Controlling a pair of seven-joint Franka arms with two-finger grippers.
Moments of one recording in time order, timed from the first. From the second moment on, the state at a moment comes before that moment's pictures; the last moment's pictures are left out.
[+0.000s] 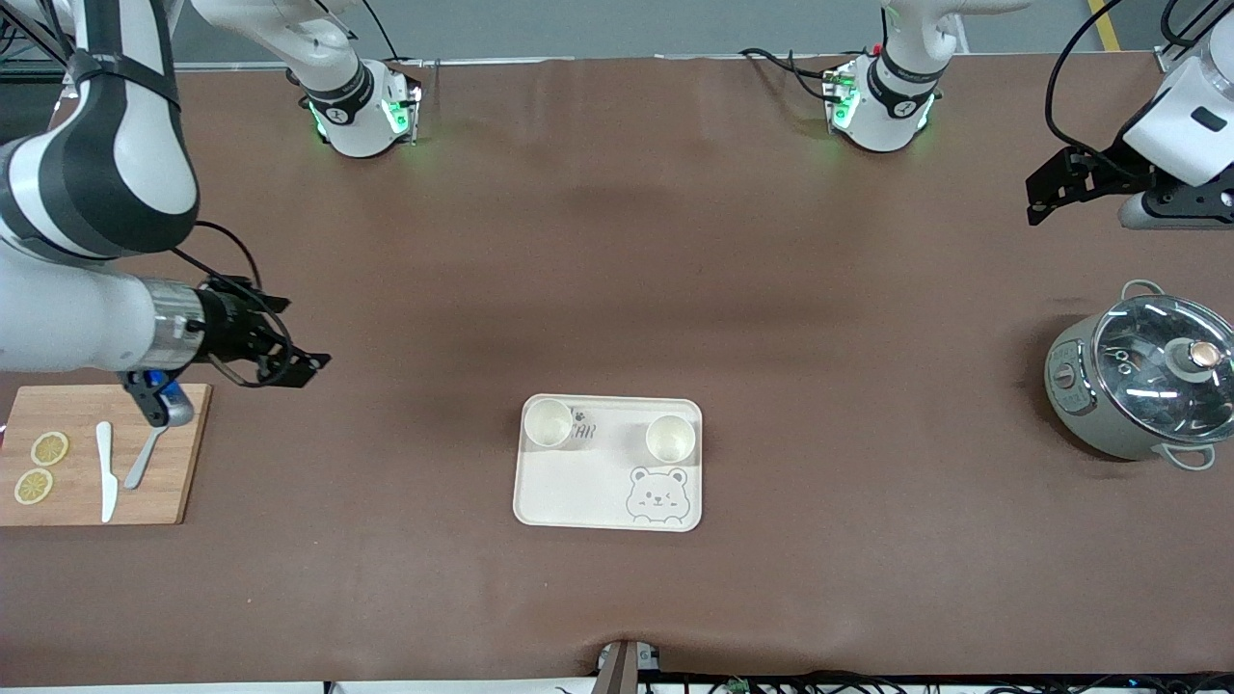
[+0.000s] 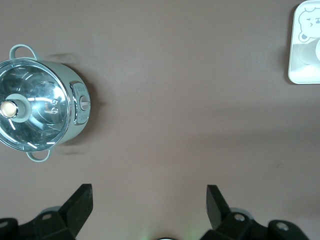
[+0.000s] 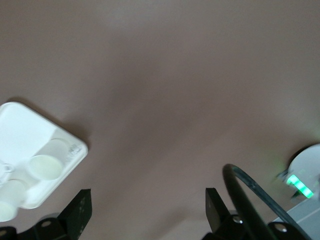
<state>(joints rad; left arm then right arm) -0.03 -0.11 -0.08 -1.67 0.04 1.54 -0.04 0.19 0.36 -0.13 -1.37 0.26 1.43 0.86</state>
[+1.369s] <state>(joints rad) -0.03 -0.11 -0.07 -1.67 0.04 1.54 -0.04 0.09 0.00 -0.11 -1.64 0.05 1.55 -0.01</state>
